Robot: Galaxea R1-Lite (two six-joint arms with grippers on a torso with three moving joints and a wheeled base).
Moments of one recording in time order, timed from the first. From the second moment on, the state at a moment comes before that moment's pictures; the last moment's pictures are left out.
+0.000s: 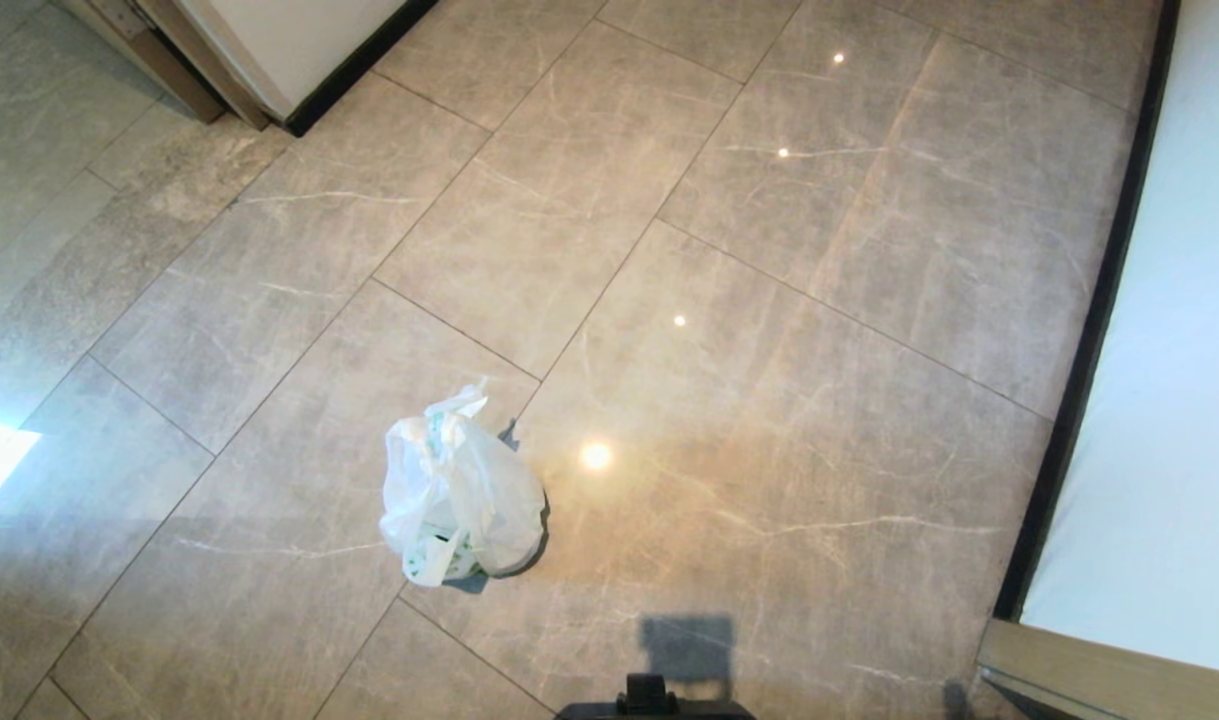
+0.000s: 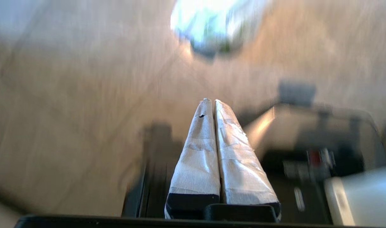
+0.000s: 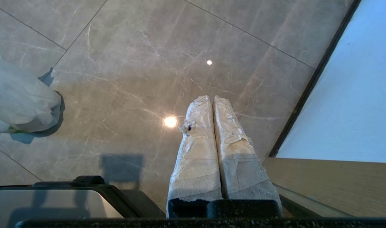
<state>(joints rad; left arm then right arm) 0.00 0.01 -0.43 0.70 -0.03 -0.11 0.00 0.00 0.00 -0.09 0.01 -0.01</state>
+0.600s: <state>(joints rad) 0.00 0.00 0.00 -0.04 0.00 -0.09 0.00 0.00 0.00 -0.09 0.01 -0.01</state>
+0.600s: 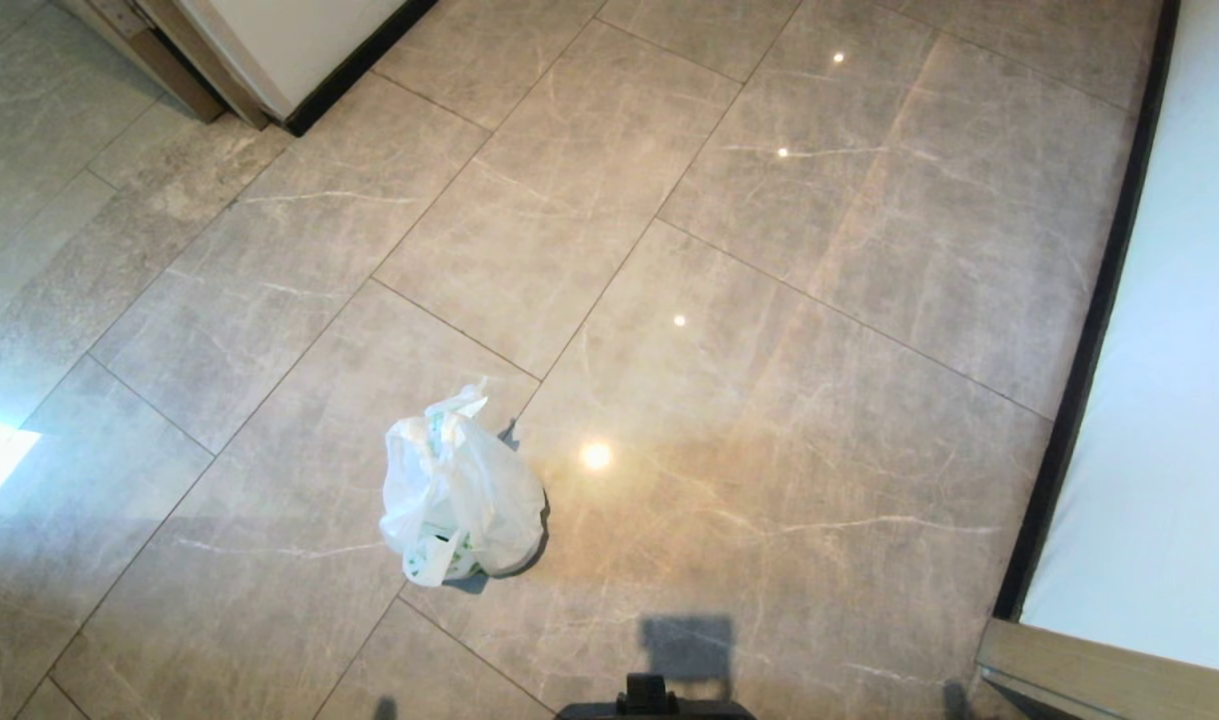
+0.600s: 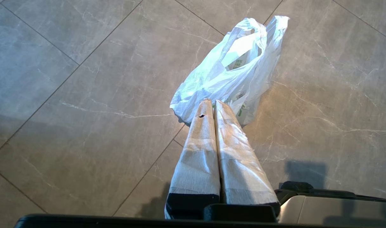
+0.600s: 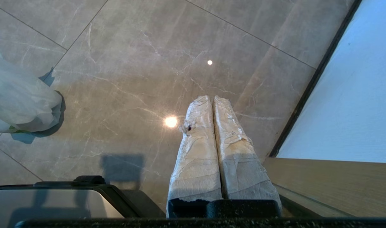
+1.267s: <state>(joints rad) 0.00 0.00 0.00 -0.03 0.00 0.04 0.00 0.00 0.00 -0.09 0.01 -0.01</state>
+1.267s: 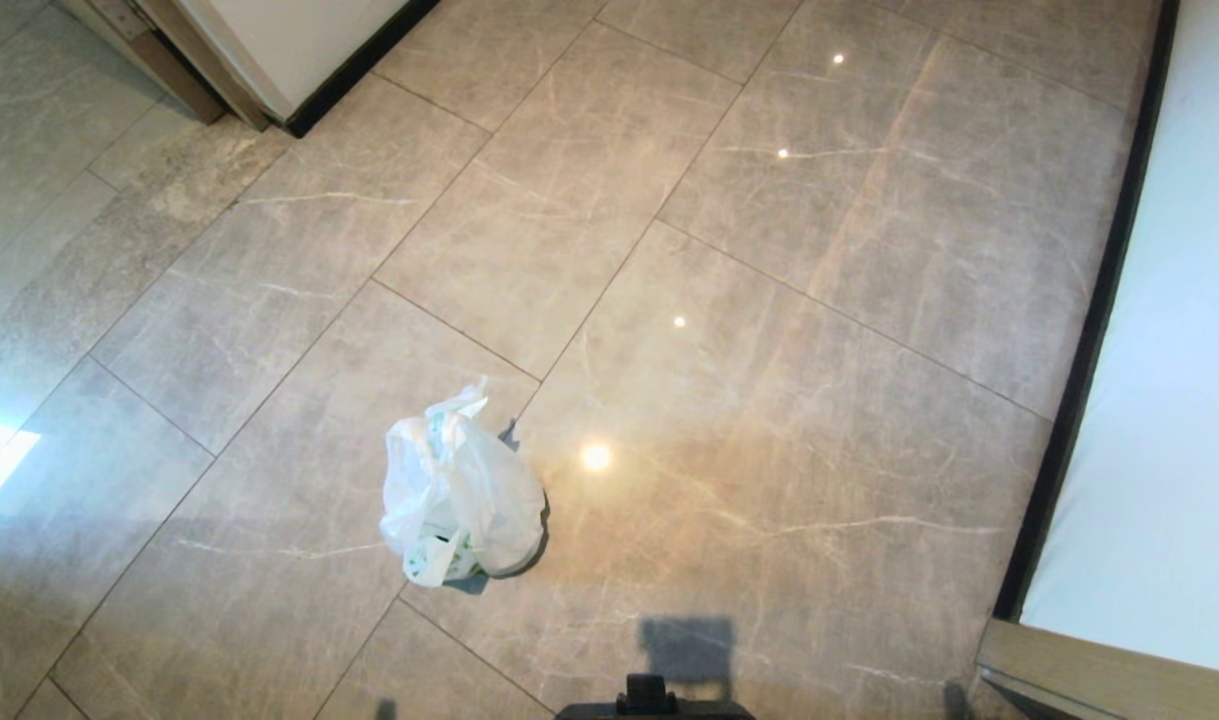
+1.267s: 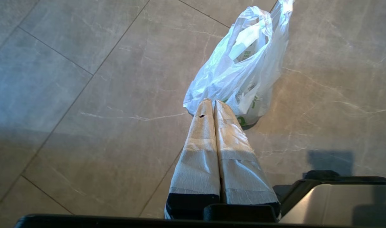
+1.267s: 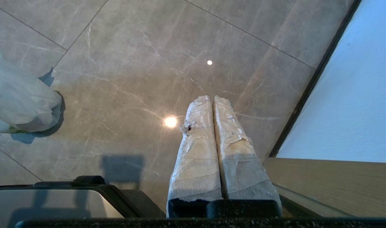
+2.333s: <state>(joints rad) 0.00 0.00 0.00 0.00 0.00 0.00 0.00 0.00 0.00 -0.09 0.01 -0.01</state>
